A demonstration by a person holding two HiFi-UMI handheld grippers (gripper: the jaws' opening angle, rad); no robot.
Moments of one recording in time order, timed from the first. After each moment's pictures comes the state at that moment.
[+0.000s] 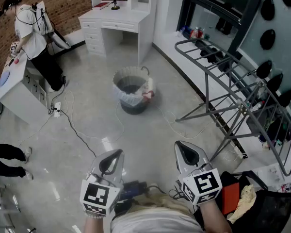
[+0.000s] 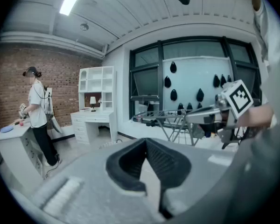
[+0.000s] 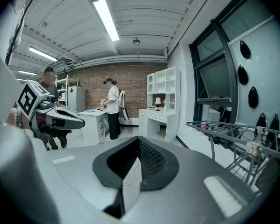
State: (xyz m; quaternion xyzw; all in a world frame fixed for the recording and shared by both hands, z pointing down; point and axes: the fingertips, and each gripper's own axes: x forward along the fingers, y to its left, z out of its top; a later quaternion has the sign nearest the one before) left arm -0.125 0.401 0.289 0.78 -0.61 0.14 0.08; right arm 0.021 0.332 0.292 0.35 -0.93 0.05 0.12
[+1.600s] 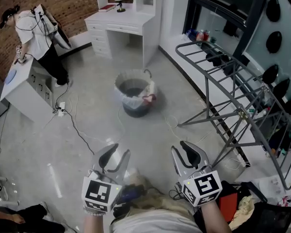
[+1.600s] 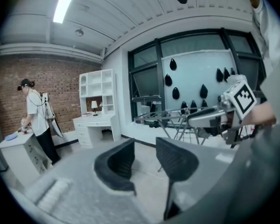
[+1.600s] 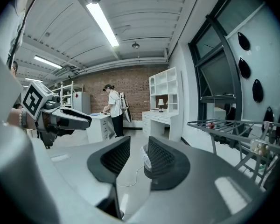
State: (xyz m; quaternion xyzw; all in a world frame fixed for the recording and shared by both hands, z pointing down) left arm -0.070 0.356 0.291 0.76 -0.63 0.16 0.05; right arm 0.072 0.295 0.309 0.31 -0.95 0.06 0.10
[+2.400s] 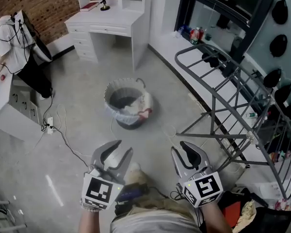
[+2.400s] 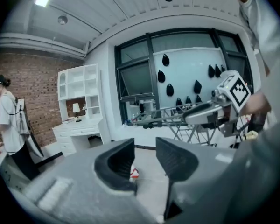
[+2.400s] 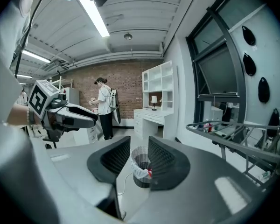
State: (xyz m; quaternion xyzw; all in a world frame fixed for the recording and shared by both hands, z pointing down) left arm -0.165 0.143 0.305 0.82 -0.54 0.19 0.02; right arm -0.029 0.109 0.321 0.35 -0.93 0.06 0.11
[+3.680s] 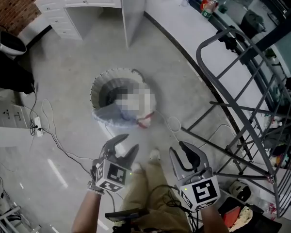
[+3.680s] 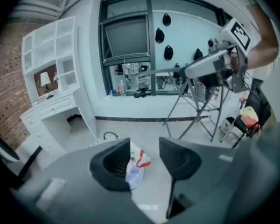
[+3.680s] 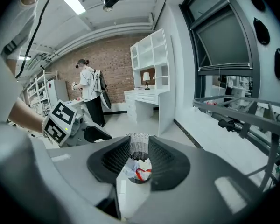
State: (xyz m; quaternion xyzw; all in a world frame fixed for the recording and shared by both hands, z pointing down) left arm -0.241 -0.138 0.561 0.83 -0.42 0.34 0.12; right arm -0.128 -0.153 0.468 0.35 -0.90 0.15 0.20
